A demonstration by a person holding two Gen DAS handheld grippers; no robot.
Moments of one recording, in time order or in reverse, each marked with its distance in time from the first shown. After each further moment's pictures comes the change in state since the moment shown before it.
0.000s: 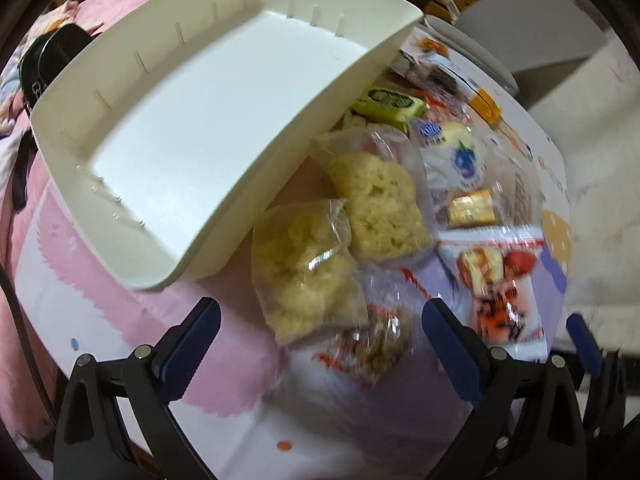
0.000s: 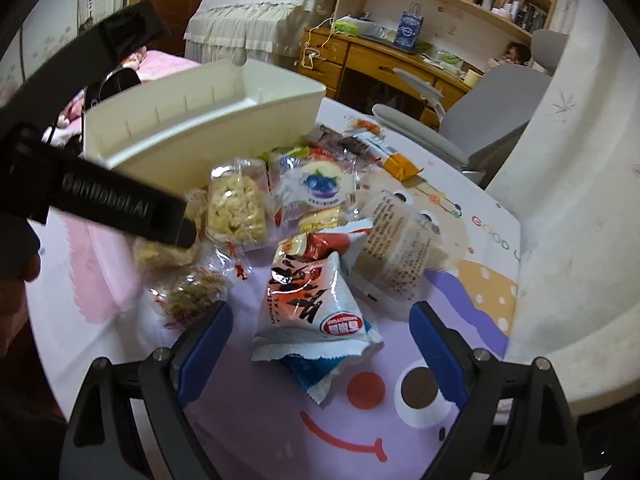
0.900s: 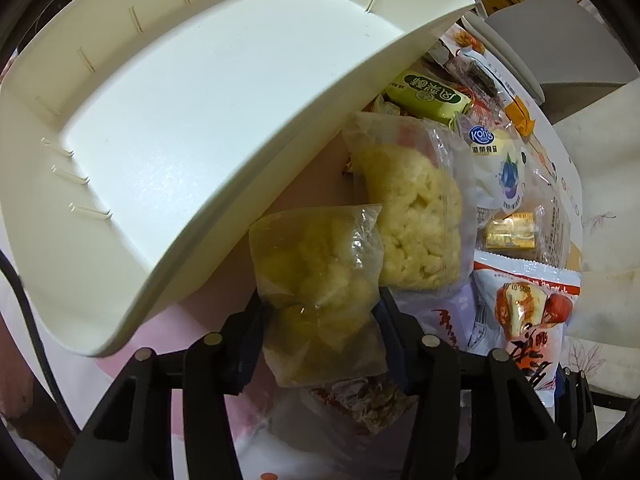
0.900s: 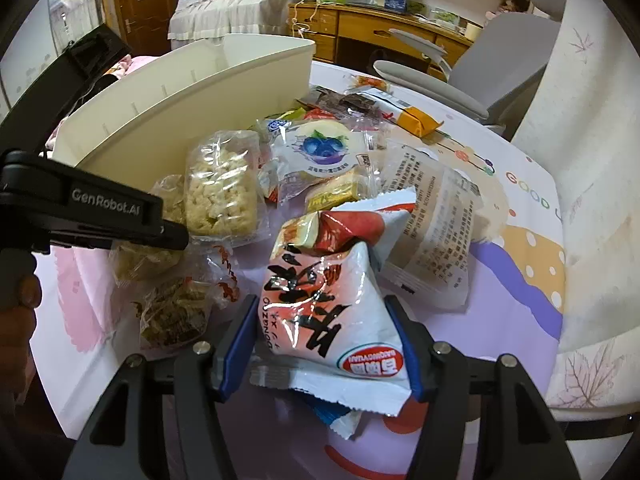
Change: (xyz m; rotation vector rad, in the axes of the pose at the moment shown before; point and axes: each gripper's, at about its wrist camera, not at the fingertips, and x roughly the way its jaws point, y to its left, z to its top) left arm 0.051 0.013 0.017 -0.087 0.073 -0.029; right arm 0.047 -0.005 0.002 0.149 0.084 0.102
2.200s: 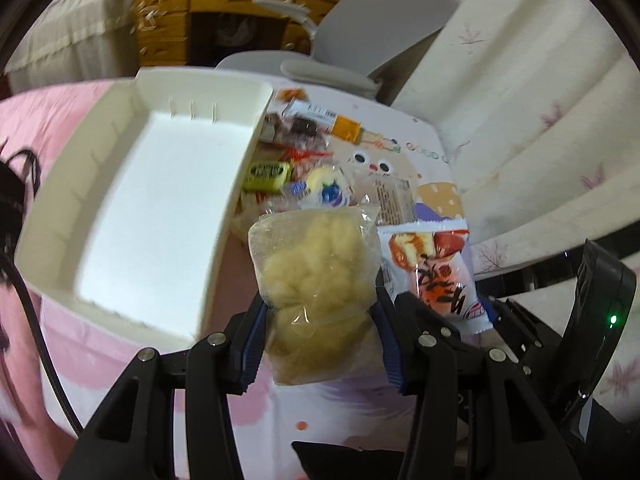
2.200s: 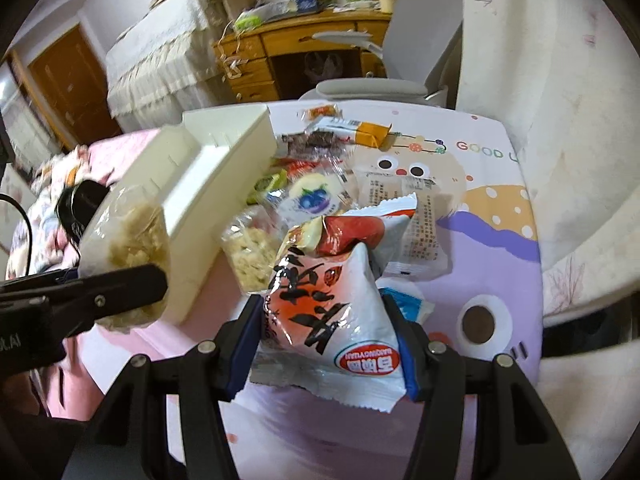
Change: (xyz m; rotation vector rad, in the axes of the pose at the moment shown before) left arm -0.158 -0.024 -0.005 0.529 -0.117 -0.245; right arm -0.081 0.011 0.029 0.428 -0.025 0.008
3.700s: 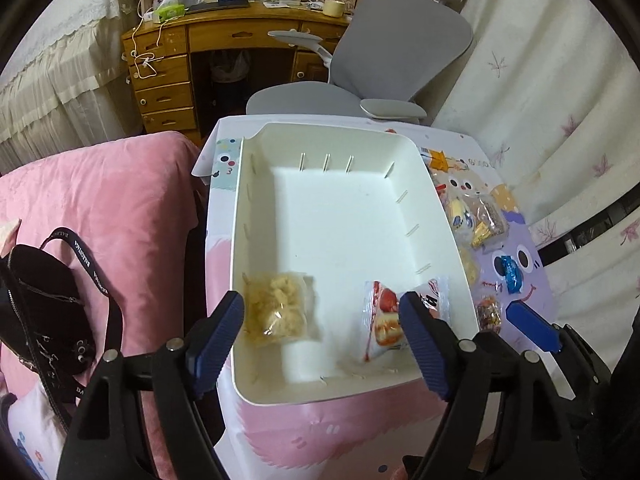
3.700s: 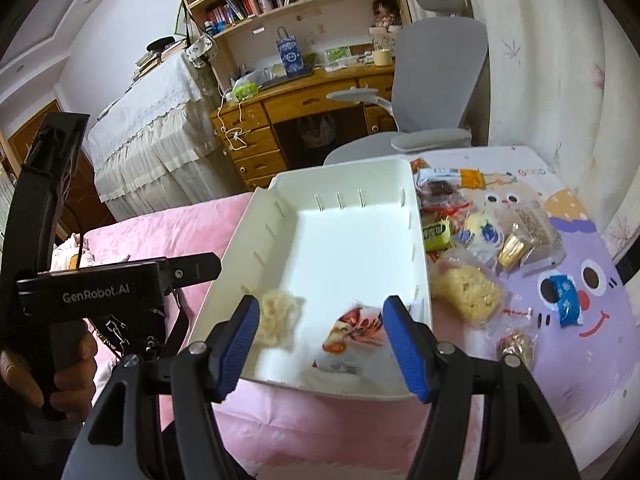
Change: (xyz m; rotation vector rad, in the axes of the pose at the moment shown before) left arm -0.068 0.233 0.060 0.219 -0.036 0.018; right arm 0.012 0.233 0.005 0.182 -0.229 -0.037
